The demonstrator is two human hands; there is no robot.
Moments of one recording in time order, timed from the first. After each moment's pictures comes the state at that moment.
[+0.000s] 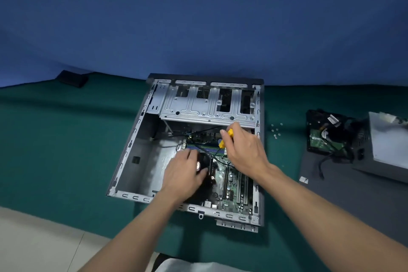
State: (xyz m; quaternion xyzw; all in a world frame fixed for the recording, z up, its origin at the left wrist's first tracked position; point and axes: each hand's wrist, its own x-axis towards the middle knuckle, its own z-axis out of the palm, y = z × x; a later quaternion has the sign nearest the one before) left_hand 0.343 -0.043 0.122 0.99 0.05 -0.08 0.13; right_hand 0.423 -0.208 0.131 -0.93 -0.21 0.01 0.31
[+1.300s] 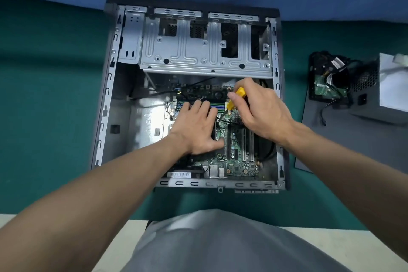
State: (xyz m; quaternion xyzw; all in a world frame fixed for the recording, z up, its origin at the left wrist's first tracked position) left_hand 0.393 -0.024 0.047 0.96 -0.23 -0.12 -0.01; right_hand 0.425 -0.201 0.125 -0.94 -0.23 0.01 0.25
